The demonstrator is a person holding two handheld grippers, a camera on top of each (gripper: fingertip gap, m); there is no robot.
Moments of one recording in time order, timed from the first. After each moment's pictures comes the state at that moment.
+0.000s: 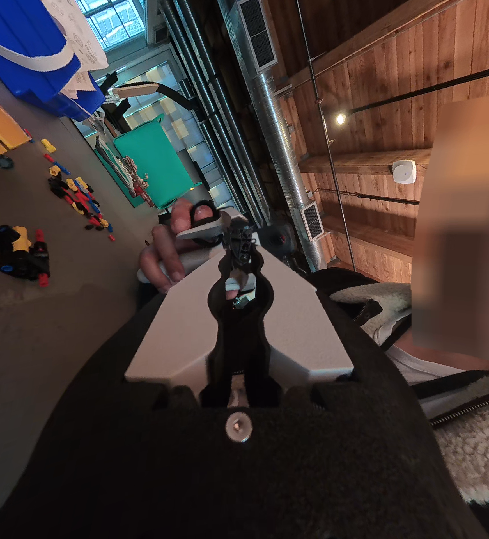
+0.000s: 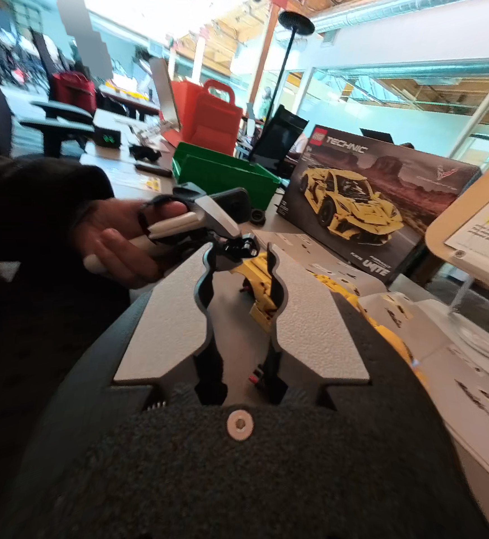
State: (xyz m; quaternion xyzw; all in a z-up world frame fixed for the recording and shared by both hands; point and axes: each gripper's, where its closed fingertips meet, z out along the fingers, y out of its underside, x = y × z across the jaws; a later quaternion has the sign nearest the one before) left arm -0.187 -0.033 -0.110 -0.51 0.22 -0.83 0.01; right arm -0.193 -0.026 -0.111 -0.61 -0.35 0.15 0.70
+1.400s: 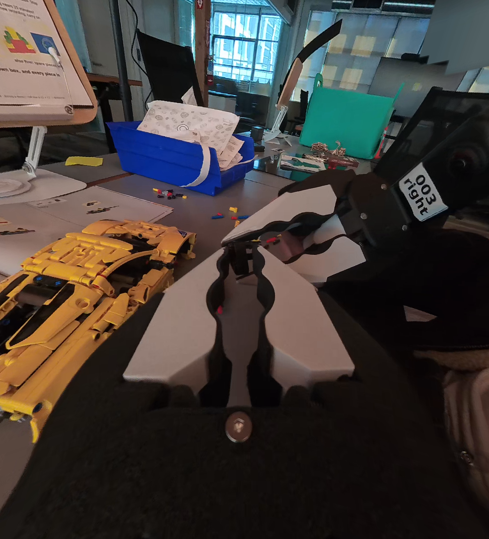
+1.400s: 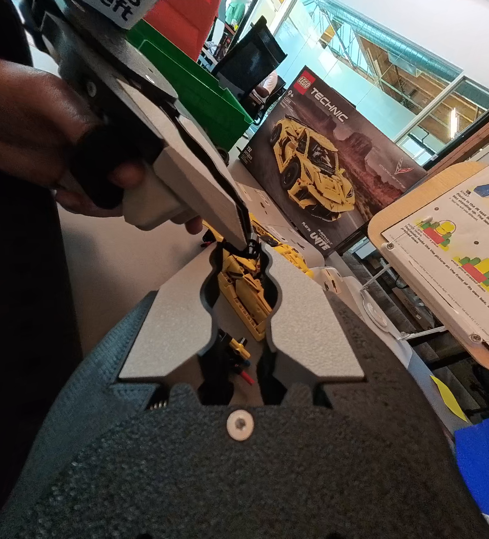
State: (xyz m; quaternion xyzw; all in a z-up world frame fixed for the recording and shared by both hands) left arm -0.176 -0.022 -0.128 -0.56 0.48 -0.50 0.45; right arm -0.186 -0.009 -0.139 -0.63 -0.40 -0.04 0.66
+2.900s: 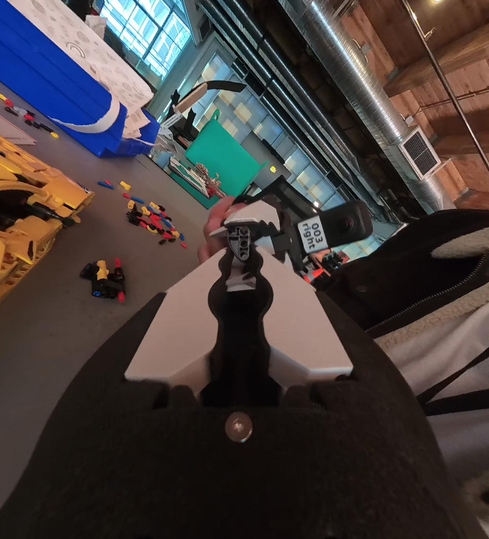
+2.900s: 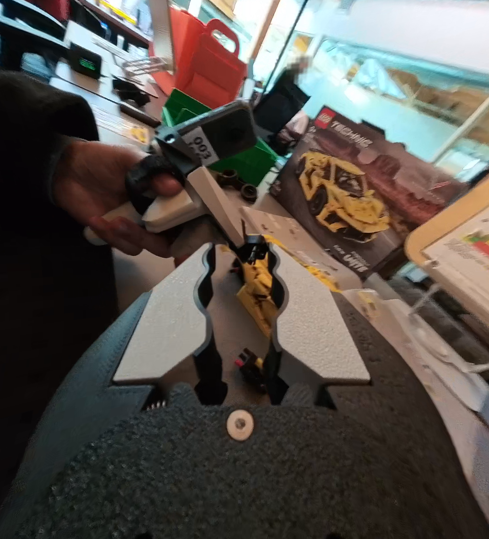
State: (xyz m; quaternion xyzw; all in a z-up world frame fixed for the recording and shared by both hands) left arm -0.185 -0.038 -0.122 -0.55 0.36 -0.73 0.17; right arm -0.198 -0.025 -0.126 -0.62 -0.40 0.07 0.67
